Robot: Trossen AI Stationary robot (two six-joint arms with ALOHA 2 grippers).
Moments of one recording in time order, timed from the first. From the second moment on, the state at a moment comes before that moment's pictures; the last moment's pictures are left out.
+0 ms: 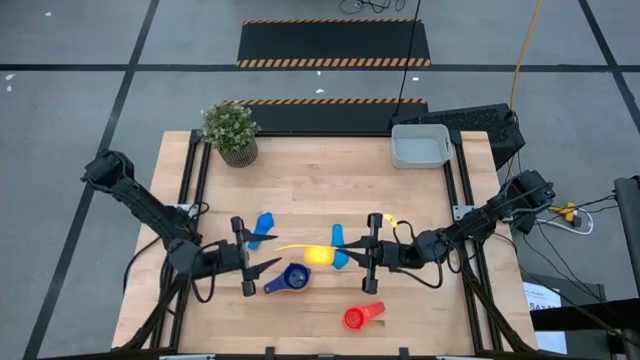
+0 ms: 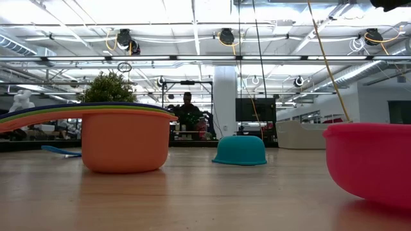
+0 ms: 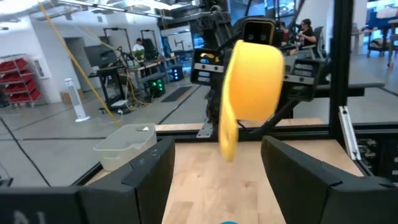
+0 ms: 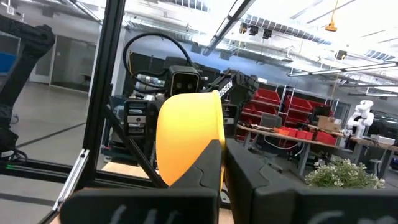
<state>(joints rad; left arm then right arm) -0.74 1.25 0.60 0.77 -0.95 0.22 0.46 1.52 0.69 1.14 0.49 -0.31</state>
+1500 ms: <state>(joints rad) -0.72 1.30 0.60 0.88 -0.94 0.28 0.46 1.52 0.69 1.13 0.50 -0.30</state>
